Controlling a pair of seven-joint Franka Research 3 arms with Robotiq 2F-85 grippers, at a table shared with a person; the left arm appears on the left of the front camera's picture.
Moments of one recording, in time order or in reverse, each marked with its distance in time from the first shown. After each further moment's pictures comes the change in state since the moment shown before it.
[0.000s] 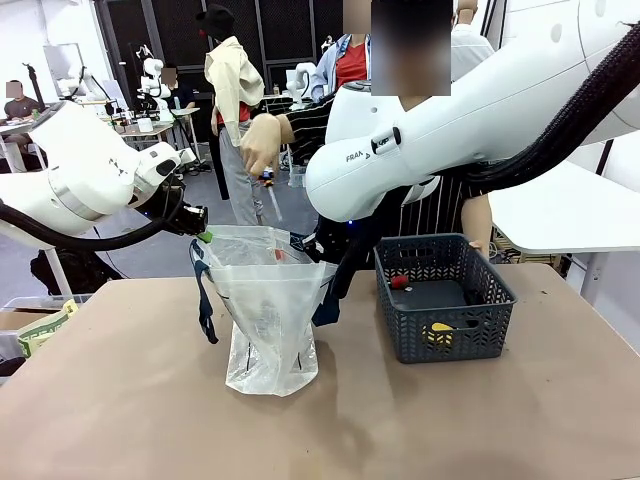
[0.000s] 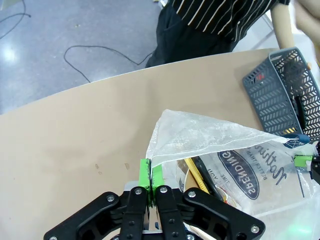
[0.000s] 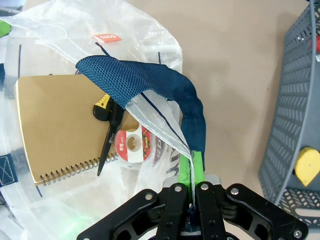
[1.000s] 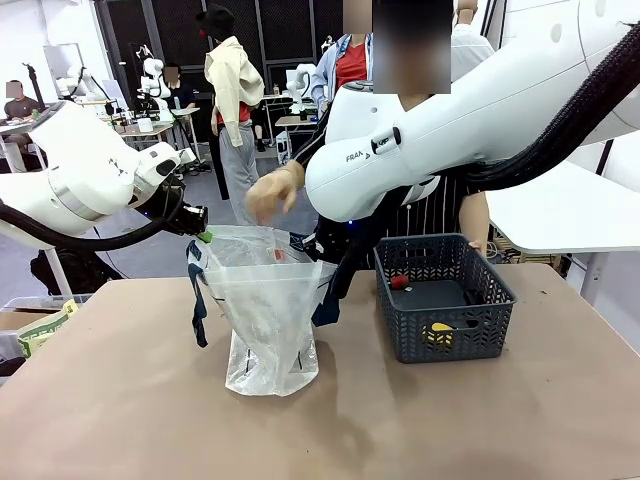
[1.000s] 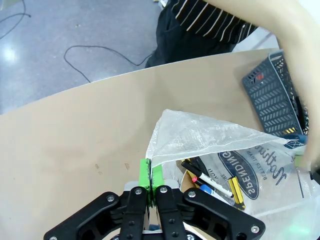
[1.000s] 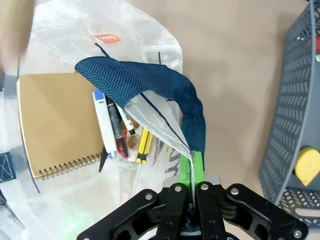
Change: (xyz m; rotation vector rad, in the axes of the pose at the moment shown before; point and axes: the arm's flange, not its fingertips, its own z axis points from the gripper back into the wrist) left arm 0.000 0.000 0.000 0.000 0.000 0.000; right arm 0.000 0.000 0.000 0.000 0.000 0.000
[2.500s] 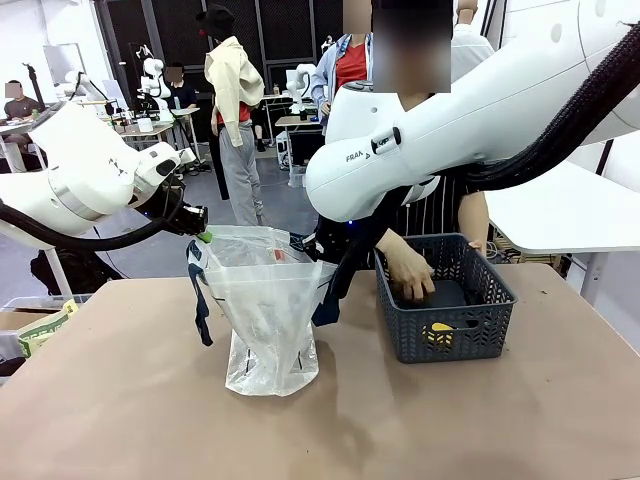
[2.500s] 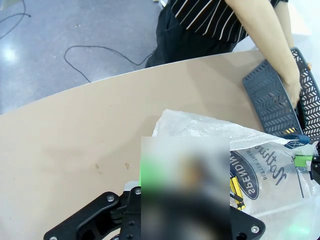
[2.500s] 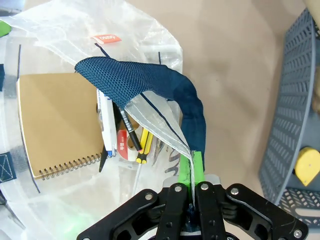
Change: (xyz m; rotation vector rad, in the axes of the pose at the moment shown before) left arm 0.000 0.000 0.000 0.000 0.000 0.000; right arm 0.000 0.000 0.000 0.000 0.000 0.000
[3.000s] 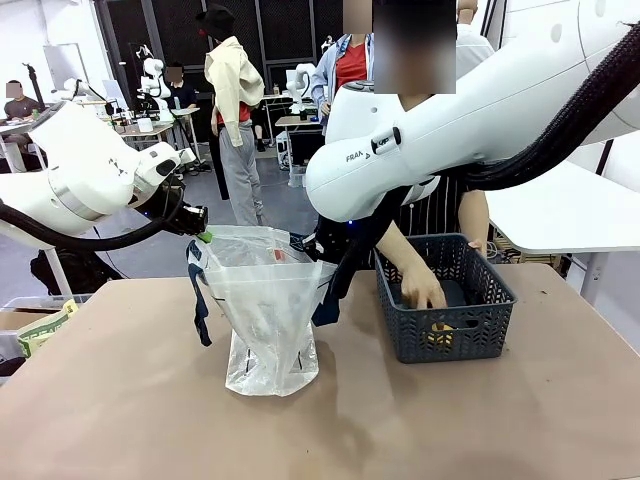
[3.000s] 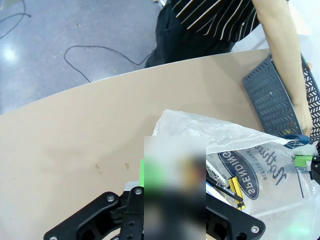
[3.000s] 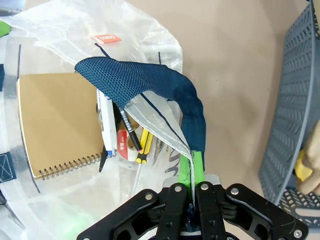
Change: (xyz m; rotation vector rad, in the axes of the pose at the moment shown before) left arm 0.000 0.000 0.000 0.000 0.000 0.000; right arm 0.000 0.000 0.000 0.000 0.000 0.000
